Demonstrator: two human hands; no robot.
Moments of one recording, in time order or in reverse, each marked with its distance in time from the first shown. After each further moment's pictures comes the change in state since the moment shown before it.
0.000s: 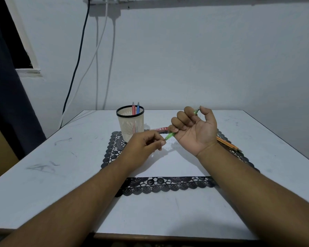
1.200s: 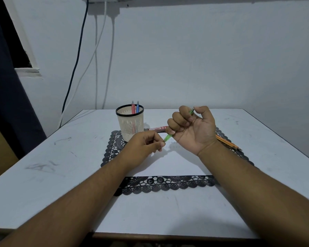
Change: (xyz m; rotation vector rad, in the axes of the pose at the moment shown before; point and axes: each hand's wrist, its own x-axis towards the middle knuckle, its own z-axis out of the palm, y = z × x) left_hand 0.003 -0.004 0.000 -0.091 -0.072 -0.075; right_hand 0.001 -0.001 0.004 -0.126 -0.163 0.089
